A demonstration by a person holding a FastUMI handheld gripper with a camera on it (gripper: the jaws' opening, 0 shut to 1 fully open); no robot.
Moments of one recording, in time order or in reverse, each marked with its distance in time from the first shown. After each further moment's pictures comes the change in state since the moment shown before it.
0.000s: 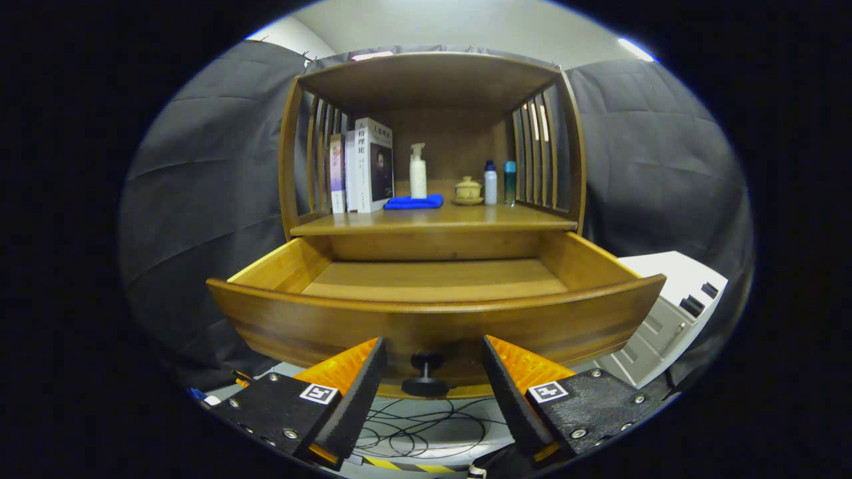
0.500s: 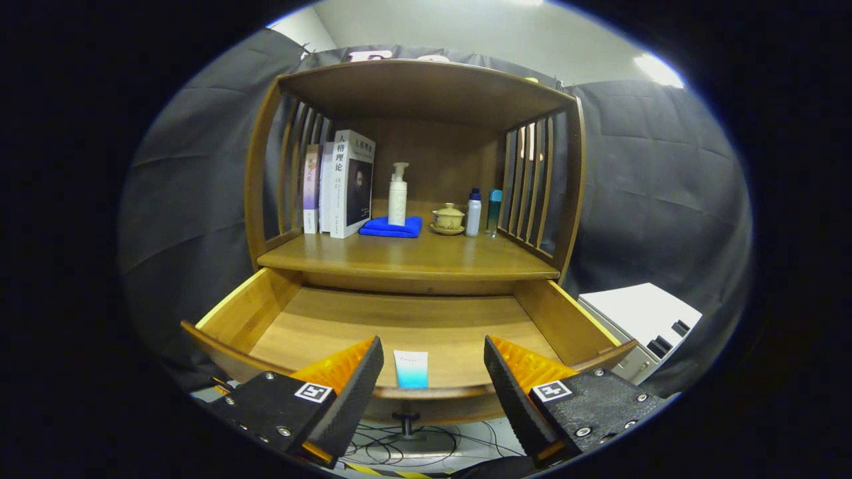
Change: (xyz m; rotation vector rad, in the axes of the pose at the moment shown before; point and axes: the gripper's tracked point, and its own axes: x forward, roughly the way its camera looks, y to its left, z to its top) arm 0.048 -0.002 0.063 -0.026 0.037 -0.086
